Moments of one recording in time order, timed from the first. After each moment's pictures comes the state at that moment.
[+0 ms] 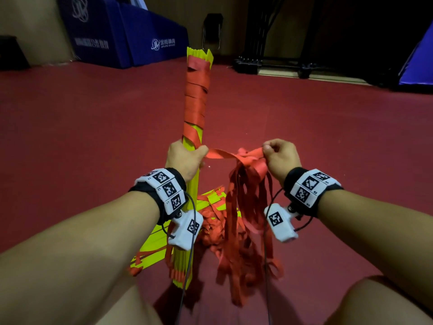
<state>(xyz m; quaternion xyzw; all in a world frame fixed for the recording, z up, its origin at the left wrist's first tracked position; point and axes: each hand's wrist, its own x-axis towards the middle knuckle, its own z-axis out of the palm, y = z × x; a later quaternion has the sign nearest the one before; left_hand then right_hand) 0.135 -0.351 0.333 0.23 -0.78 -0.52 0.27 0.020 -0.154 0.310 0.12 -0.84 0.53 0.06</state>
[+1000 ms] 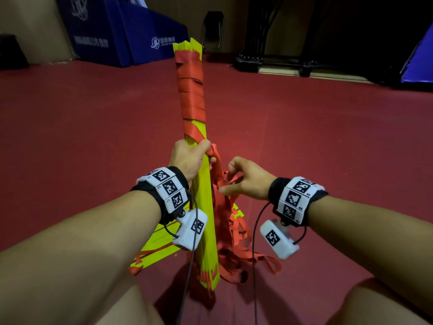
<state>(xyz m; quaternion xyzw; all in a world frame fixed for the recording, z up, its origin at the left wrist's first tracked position) 0.128 -0.339 0.330 0.20 -0.68 -0.67 0.23 0.067 -0.182 0.307 0.33 -0.84 0.38 -0.17</state>
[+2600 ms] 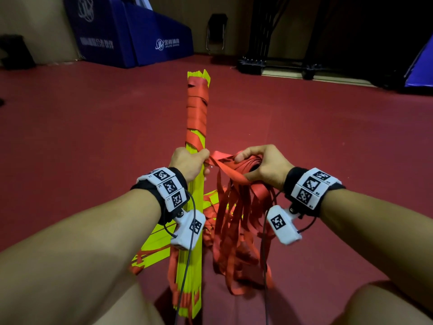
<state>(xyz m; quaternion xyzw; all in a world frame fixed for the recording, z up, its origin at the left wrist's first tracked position) 0.131 -0.355 0.324 0.26 -0.72 -0.62 0.17 0.055 -0.163 0.338 0.32 -0.82 0.47 -0.12</state>
